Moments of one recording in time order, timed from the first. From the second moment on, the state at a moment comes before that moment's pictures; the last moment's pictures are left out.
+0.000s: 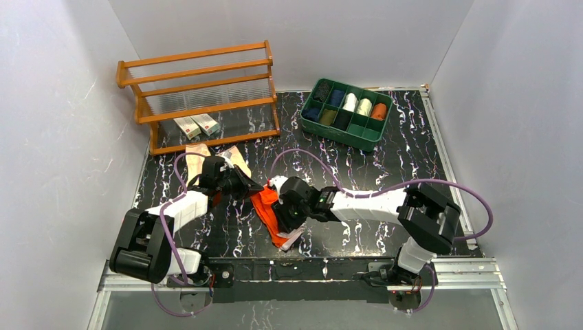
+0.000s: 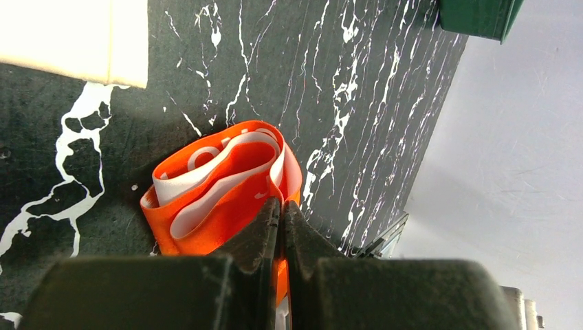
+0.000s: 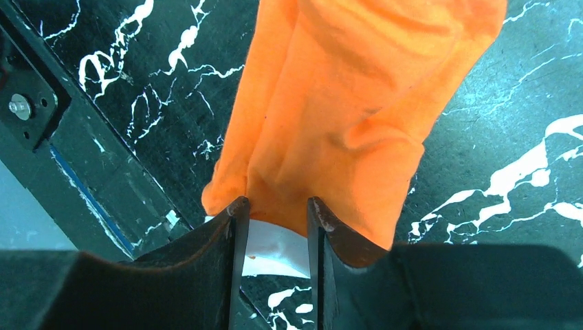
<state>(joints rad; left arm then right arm) -0.25 1.31 0.48 0.09 0.48 -0.94 1.15 1.63 0.93 -0.18 -0.14 0.40</state>
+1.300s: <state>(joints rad) -0.25 1.32 0.48 0.07 0.48 -0.92 1.29 1.54 1.01 -0.36 0.02 0.34</state>
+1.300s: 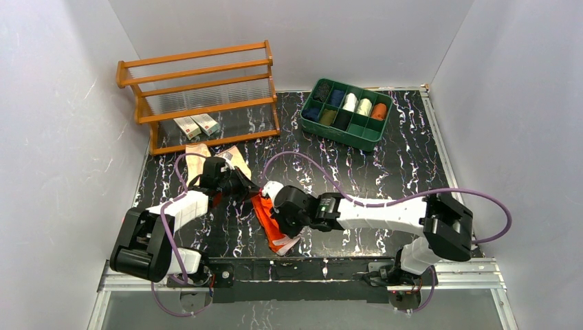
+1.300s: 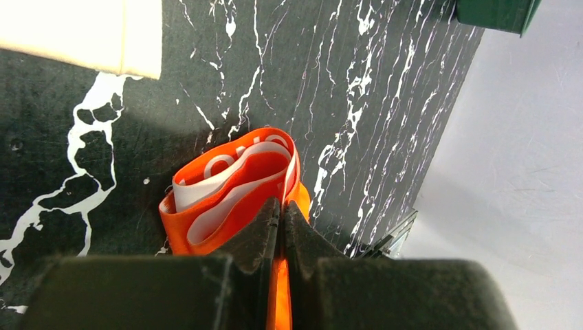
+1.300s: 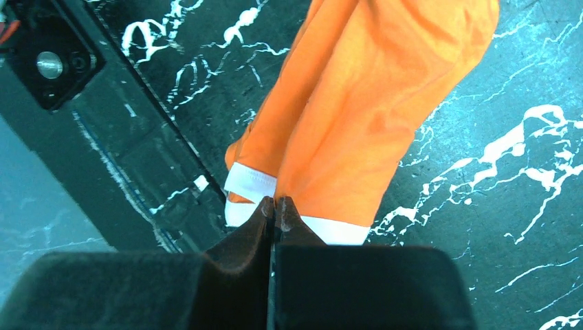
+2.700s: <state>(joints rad) -0.25 1.18 0.38 -0.10 0.29 -0.80 1.47 1.75 1.11 -0.29 -0.09 0.47</state>
